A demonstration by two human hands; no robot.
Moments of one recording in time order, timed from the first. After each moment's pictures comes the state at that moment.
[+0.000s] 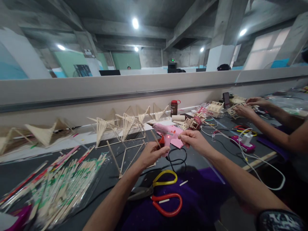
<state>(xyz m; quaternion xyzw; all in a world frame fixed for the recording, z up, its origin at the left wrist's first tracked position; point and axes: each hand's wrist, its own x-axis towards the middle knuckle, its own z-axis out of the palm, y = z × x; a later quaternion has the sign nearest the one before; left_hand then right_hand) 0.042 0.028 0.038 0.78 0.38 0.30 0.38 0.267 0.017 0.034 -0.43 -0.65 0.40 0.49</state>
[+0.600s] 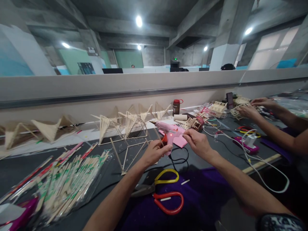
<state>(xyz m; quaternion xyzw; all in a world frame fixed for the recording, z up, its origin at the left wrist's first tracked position) 0.044 0.031 0.027 0.75 0.42 0.33 0.40 0.270 0.017 0.019 -0.46 -0.76 -0.04 0.46</state>
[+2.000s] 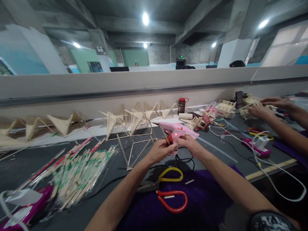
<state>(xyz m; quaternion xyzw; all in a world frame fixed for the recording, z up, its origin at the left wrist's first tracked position) 0.044 0.034 0.017 0.74 0.38 0.32 0.46 0.221 0.029 0.013 -0.29 -0.66 0.52 0.46</state>
